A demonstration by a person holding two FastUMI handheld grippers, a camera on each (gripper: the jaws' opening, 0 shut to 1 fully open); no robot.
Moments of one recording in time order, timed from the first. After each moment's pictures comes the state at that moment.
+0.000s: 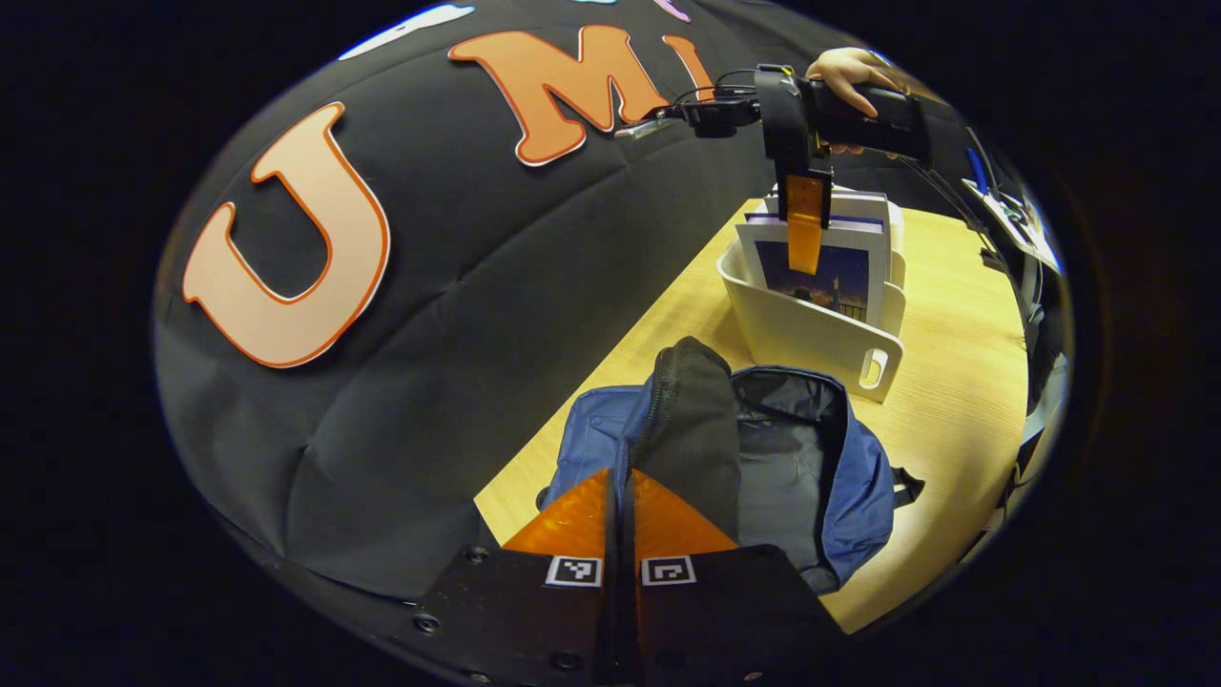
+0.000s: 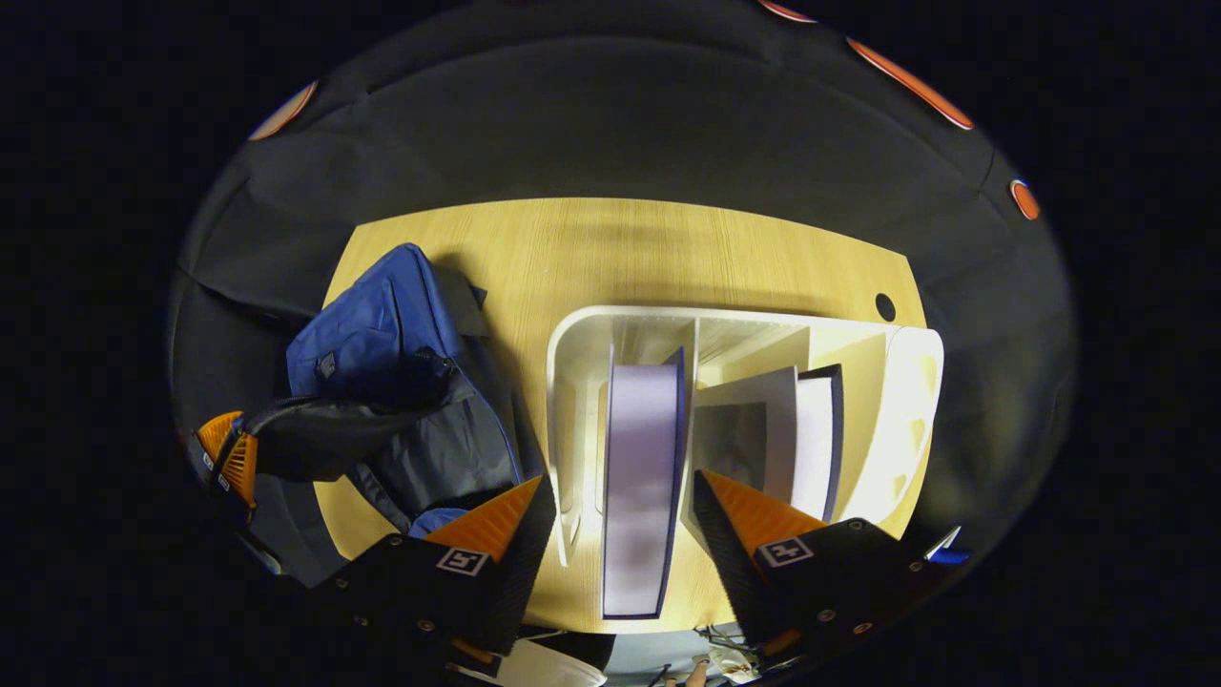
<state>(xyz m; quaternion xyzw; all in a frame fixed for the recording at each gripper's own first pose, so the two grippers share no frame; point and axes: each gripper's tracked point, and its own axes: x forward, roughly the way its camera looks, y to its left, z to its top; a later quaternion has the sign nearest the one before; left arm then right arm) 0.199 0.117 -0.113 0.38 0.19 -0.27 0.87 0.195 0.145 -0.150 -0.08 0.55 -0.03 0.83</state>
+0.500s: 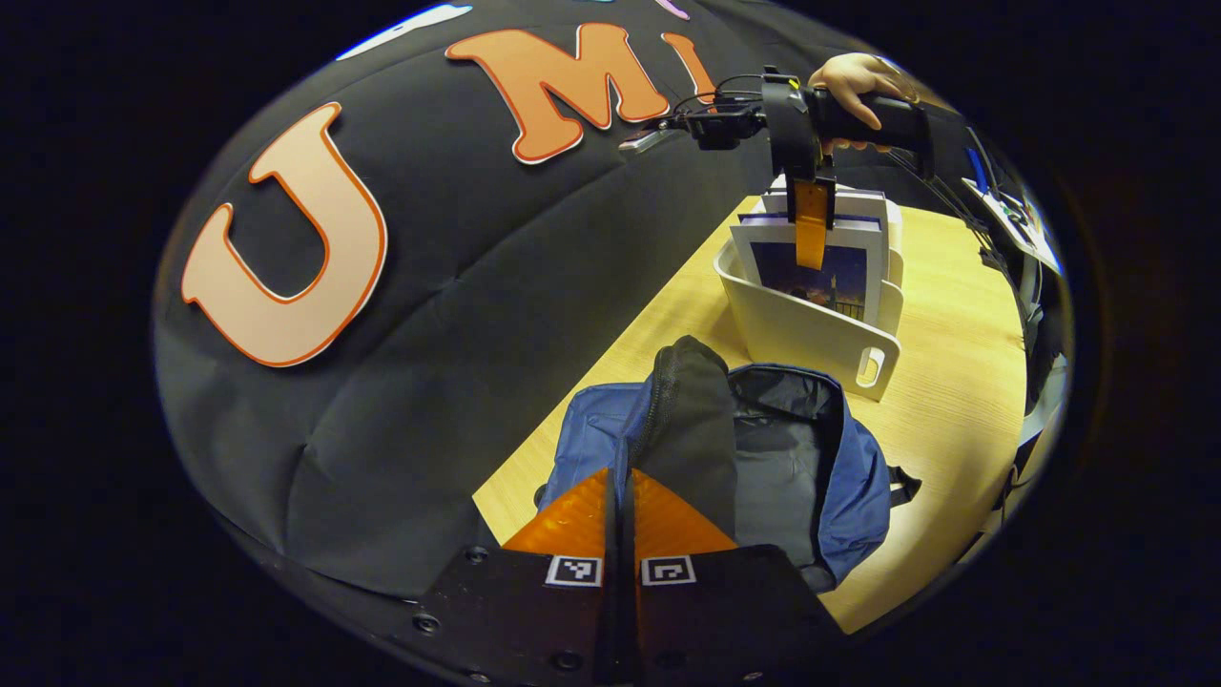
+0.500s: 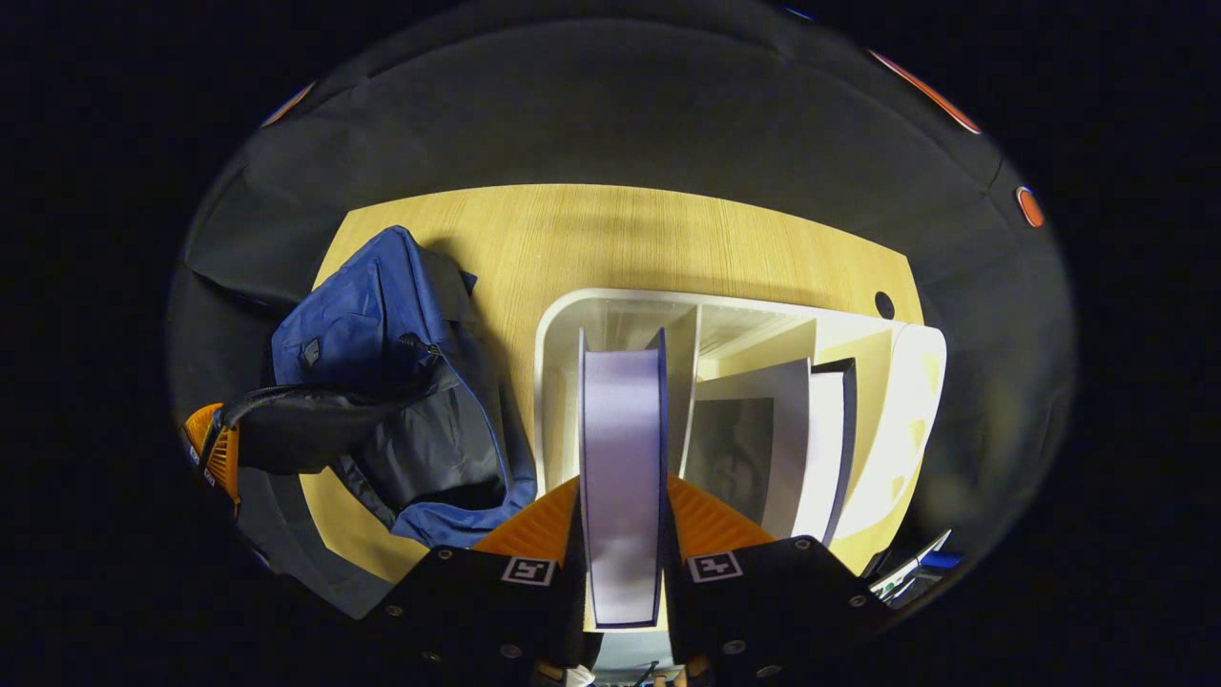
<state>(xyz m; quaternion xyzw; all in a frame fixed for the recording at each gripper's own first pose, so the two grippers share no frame) 0.196 0.115 -0.114 0.38 0.20 -0.27 0.86 0.193 0.139 -0.155 -0.09 0.56 -0.04 0.82</state>
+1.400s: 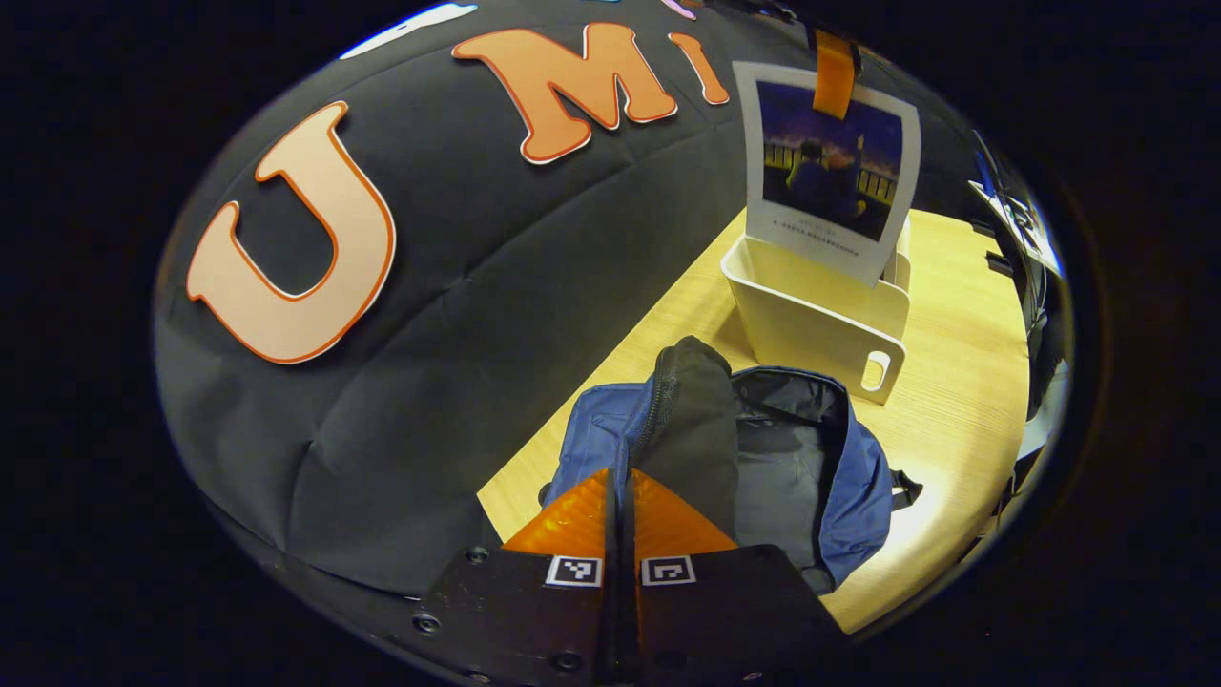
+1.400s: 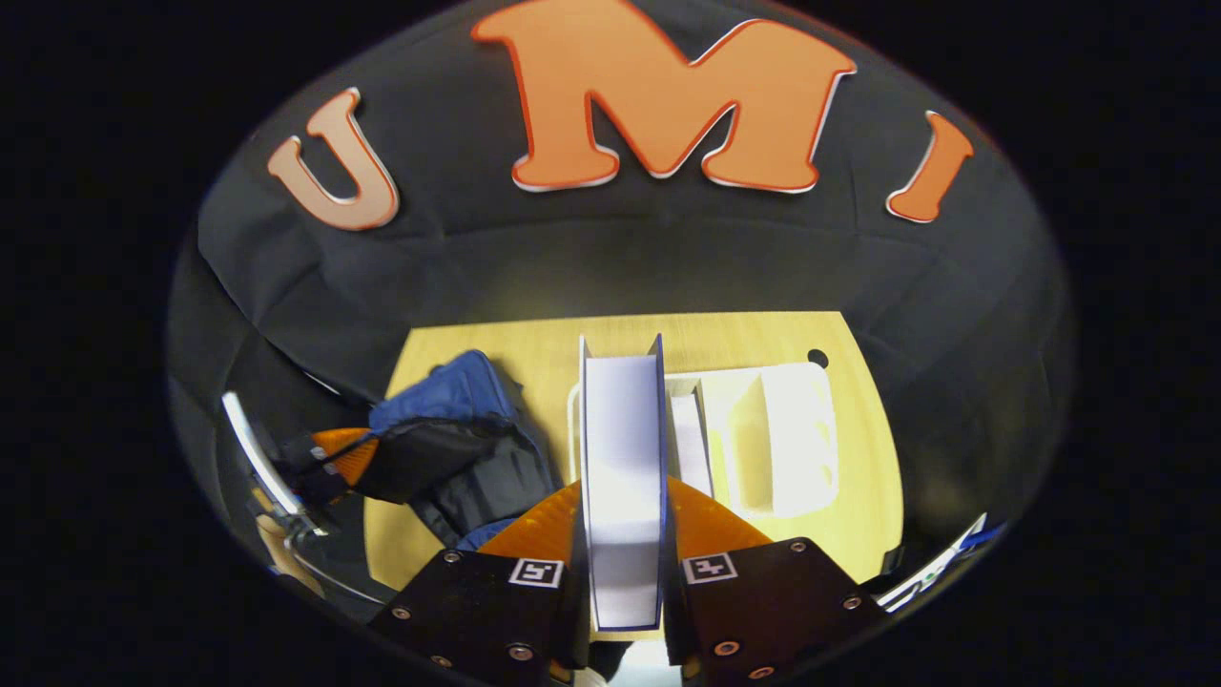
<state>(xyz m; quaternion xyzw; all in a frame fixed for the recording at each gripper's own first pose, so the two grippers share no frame) 0.197 0.115 -0.109 0.37 0.20 -0.26 0.87 0.098 0.146 0.027 0.01 0.36 -0.01 0.93</state>
